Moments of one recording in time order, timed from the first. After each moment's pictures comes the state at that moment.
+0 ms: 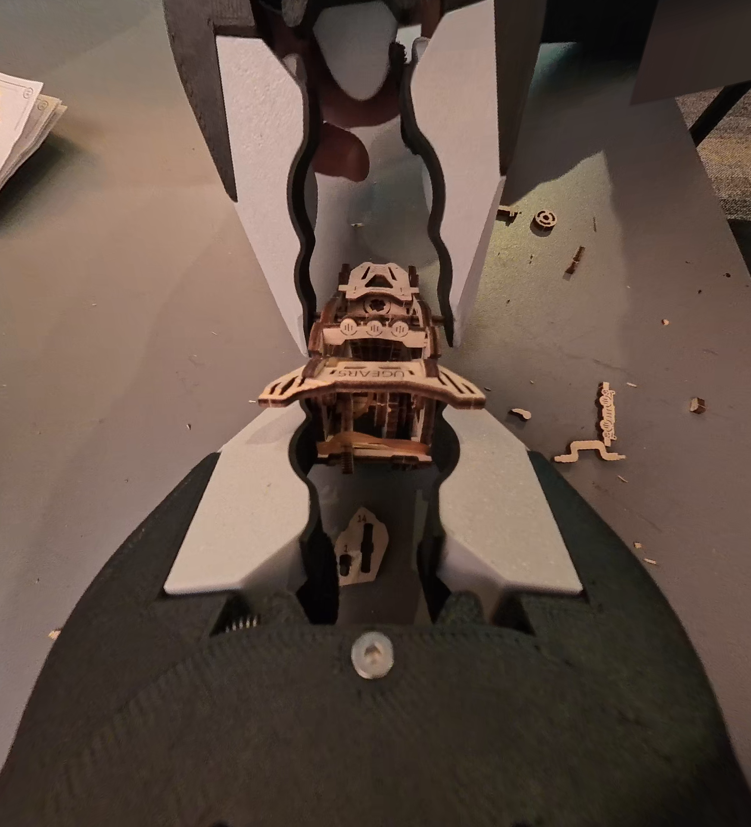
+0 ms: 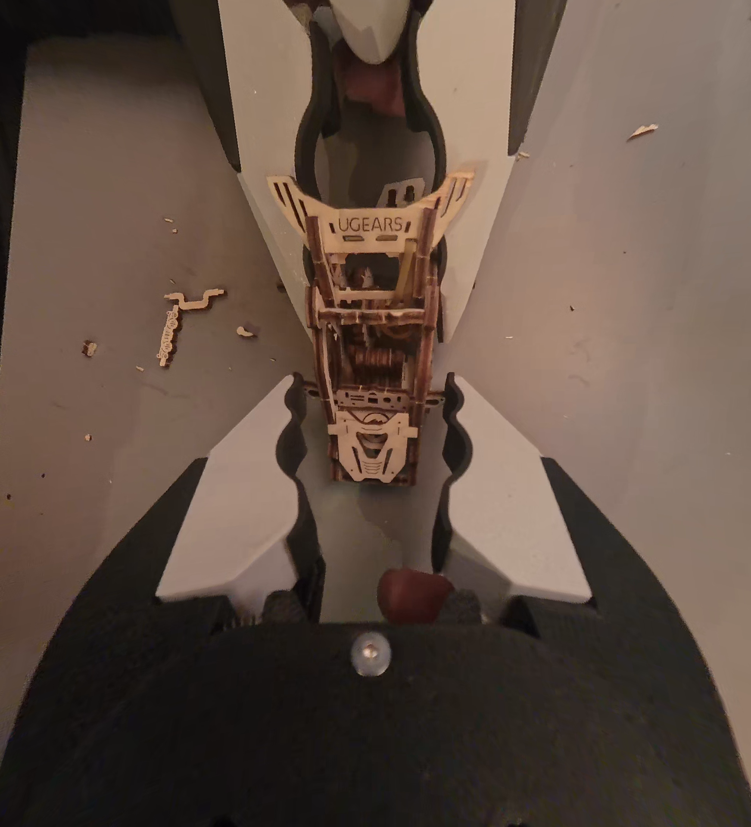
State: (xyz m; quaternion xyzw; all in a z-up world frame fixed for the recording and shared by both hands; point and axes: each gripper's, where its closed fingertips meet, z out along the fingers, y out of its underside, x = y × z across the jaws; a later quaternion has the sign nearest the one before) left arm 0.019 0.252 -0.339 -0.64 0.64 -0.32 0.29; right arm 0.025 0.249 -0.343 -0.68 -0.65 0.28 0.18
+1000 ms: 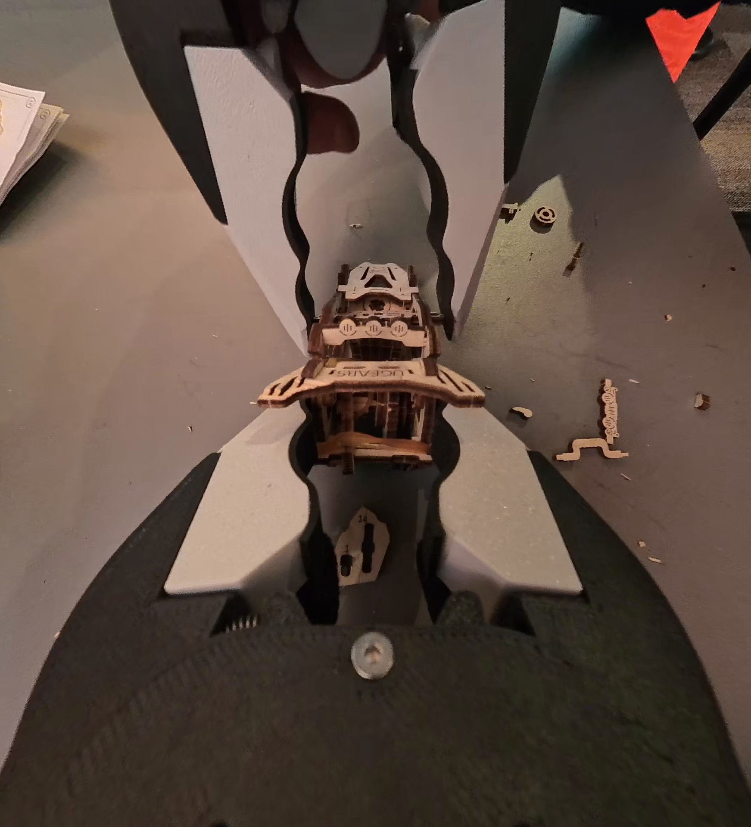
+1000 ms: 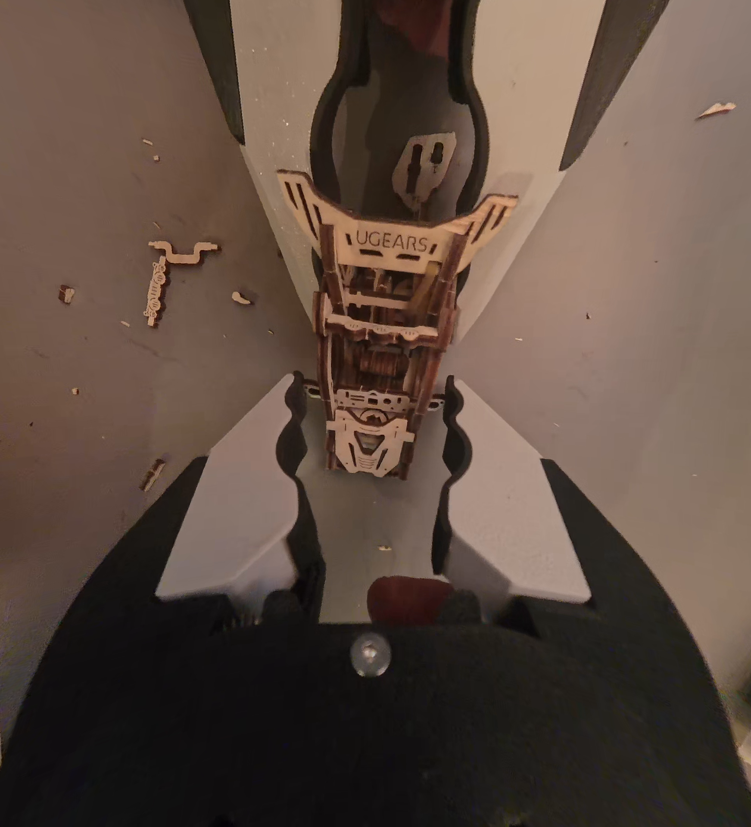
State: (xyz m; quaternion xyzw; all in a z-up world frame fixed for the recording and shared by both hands) left arm 0.019 0.251 -0.339 -0.63 0.64 -0.32 0.30; right arm 0.029 0.247 -0.346 -0.67 -0.71 0.19 0.11
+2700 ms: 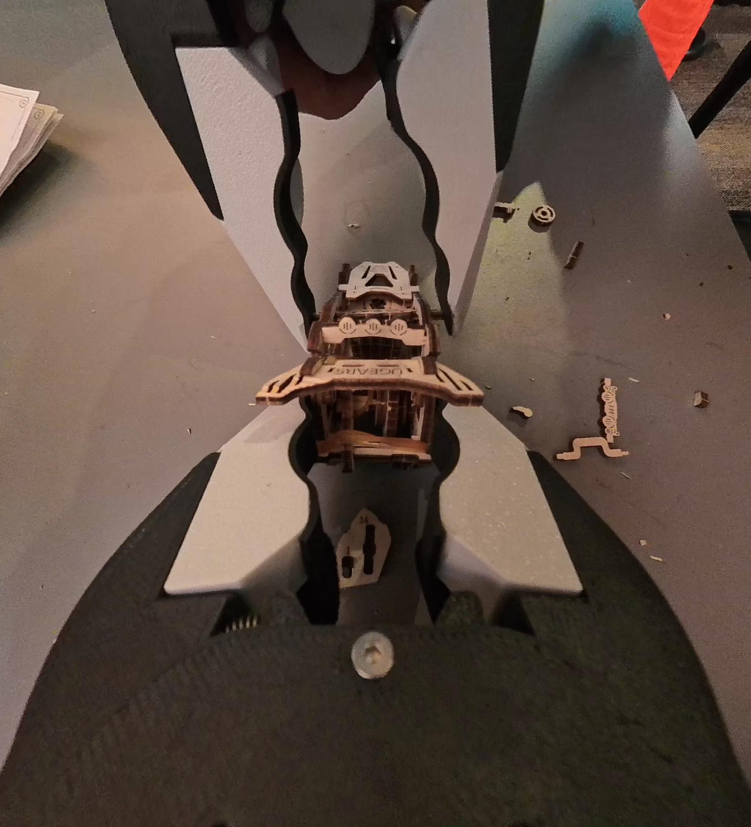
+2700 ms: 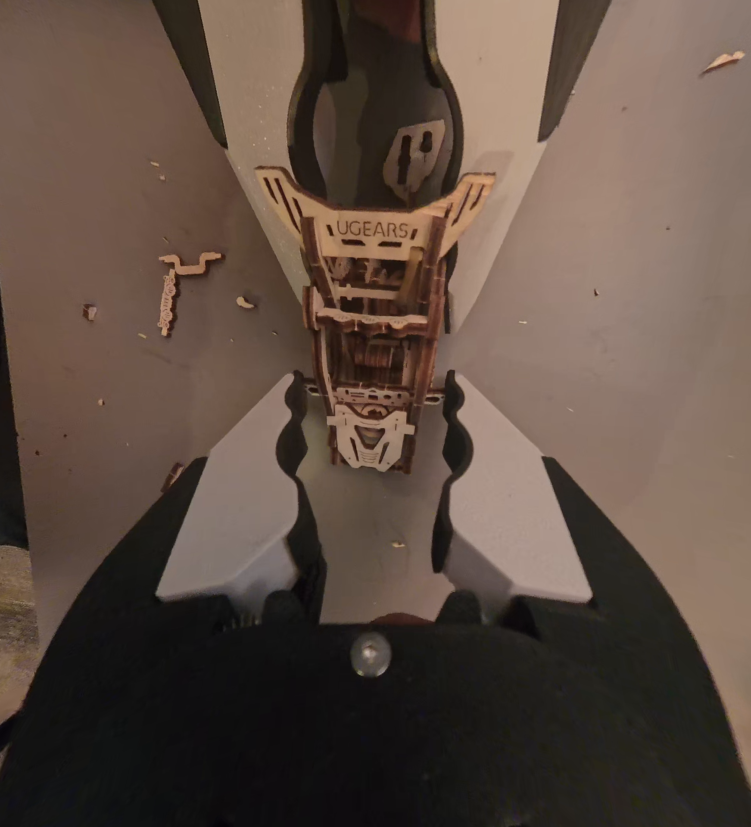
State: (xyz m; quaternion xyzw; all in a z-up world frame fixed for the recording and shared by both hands) left arm 0.019 0.252 -0.339 -0.63 0.64 -0.32 0.29; right arm 0.032 0.247 -0.346 -0.69 -0.68 0.22 0.10
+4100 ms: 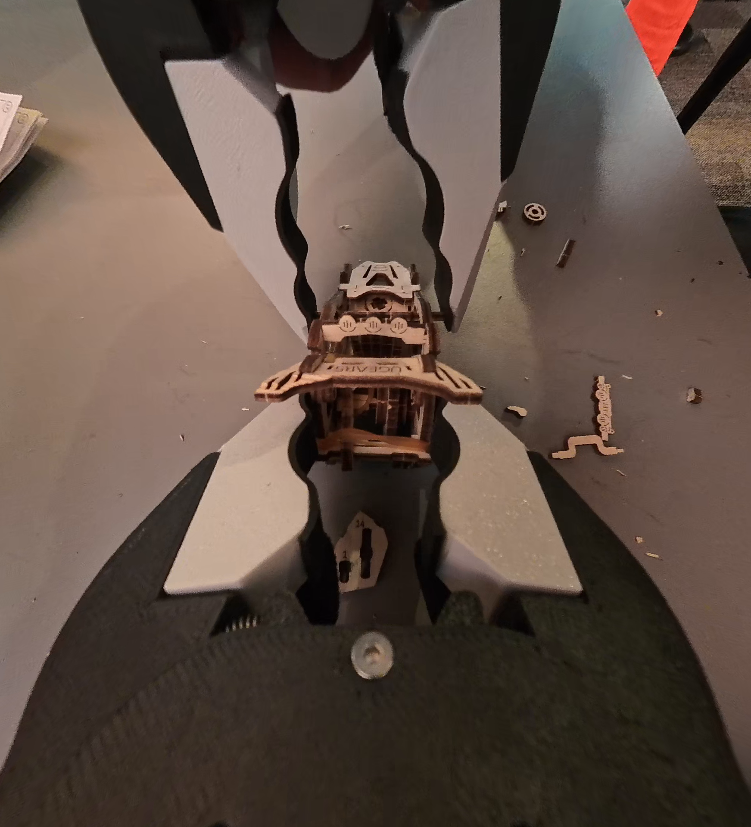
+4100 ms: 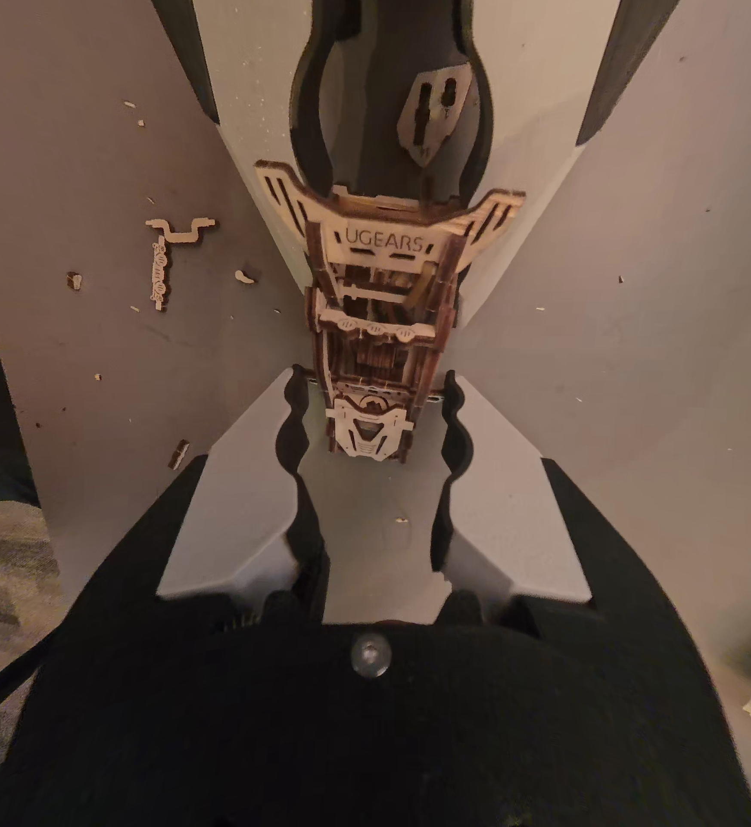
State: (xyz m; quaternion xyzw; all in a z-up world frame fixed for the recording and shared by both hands) left arm 0.021 0.249 -0.340 -0.62 0.65 -0.33 0.29; right arm 0.039 0.244 -0.348 -0.69 -0.71 0.16 0.04
